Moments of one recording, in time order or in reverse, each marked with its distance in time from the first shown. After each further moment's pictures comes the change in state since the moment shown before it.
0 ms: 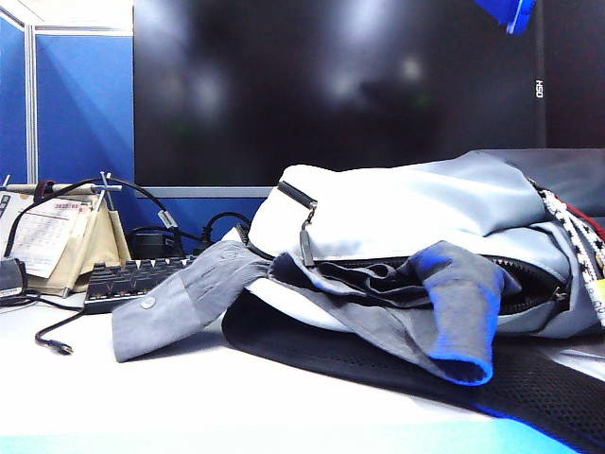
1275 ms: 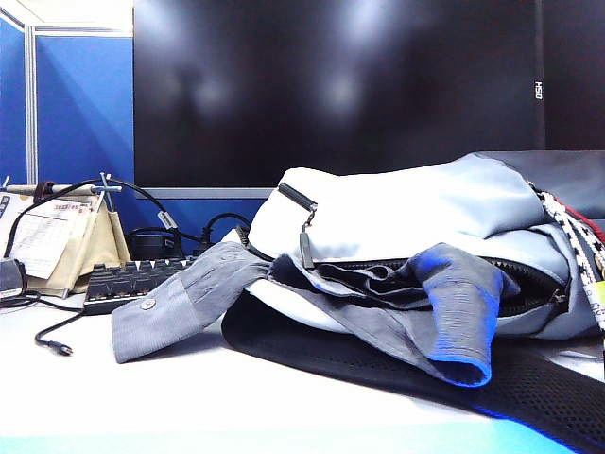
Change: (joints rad) left arm -0.001 -1.114 -0.876 0.136 -0.616 -0.179; right arm -0.372 -0.530 0.065 -0.093 0.341 -0.087
